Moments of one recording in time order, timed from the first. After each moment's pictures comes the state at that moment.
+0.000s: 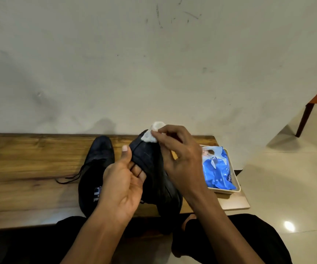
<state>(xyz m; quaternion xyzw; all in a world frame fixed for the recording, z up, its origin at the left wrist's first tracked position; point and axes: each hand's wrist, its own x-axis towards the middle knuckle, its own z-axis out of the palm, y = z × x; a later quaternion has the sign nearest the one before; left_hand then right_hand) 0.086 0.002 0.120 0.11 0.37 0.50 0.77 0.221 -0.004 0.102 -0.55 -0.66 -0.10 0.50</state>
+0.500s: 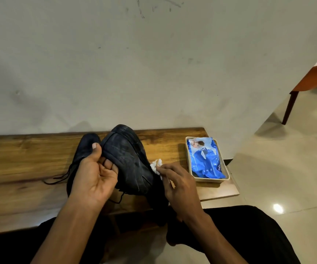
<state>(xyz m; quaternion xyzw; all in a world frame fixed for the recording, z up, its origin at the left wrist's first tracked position) 0.066 0.028 0.105 0.02 0.38 0.53 0.76 0.253 -0.052 -0.001 -0.63 -0.66 -0.02 0.41</state>
